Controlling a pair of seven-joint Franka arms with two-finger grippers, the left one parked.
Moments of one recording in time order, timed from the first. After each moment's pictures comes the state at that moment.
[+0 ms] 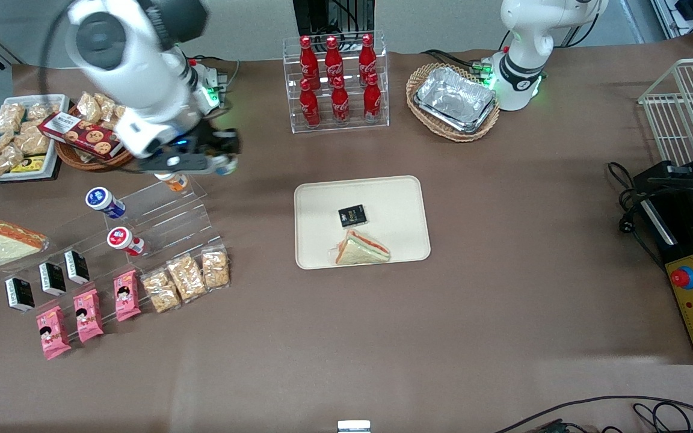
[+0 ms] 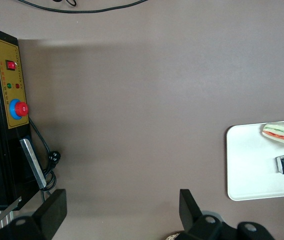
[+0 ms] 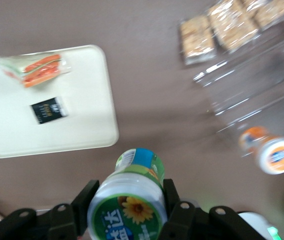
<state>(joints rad) 0.03 -0.09 0.47 -1.86 0.14 1.69 0.57</state>
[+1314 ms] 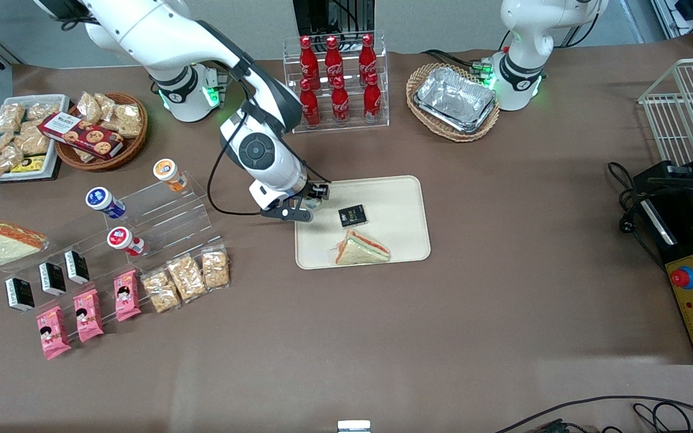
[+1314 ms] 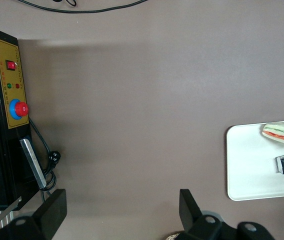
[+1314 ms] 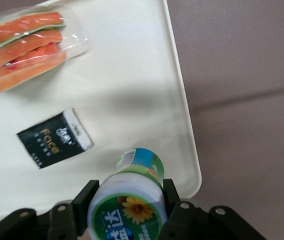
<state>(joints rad) 0.24 0.39 0.49 -2.06 0.07 2.40 0.84</state>
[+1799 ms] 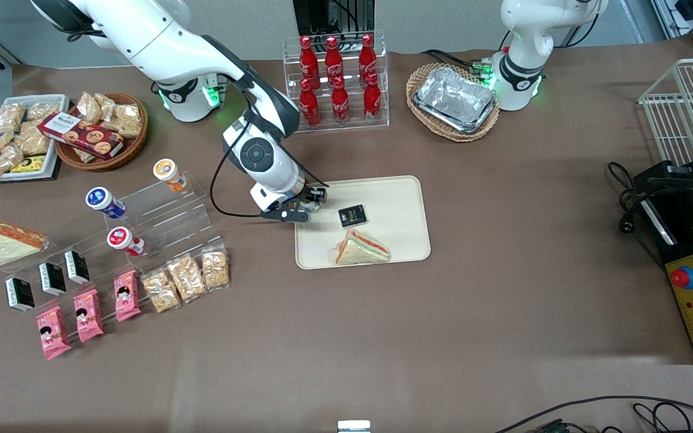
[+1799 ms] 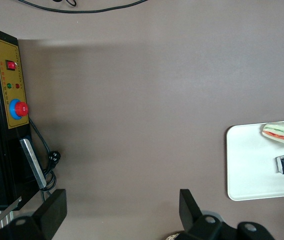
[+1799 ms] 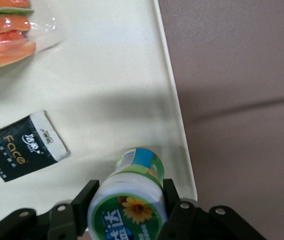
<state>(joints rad) 0.24 0.43 0.48 -2.14 0.04 2.53 0.84</state>
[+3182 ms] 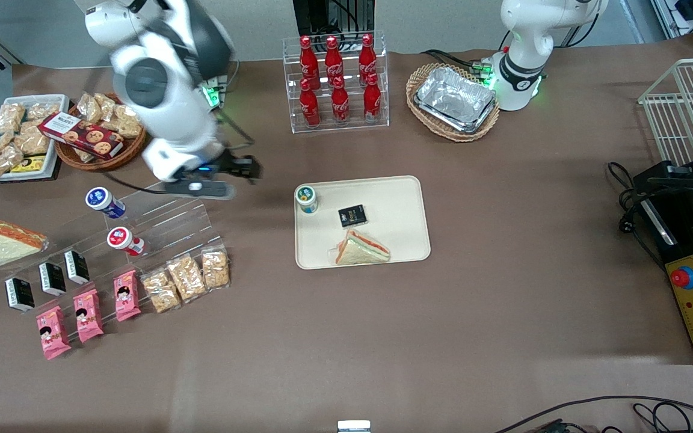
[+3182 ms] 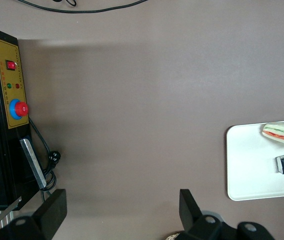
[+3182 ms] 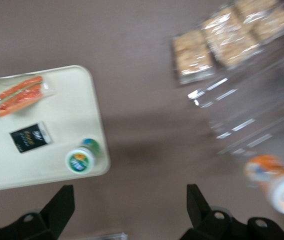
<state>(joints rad) 0.13 -0.03 0.34 -1.94 0.07 1.83 0.56</state>
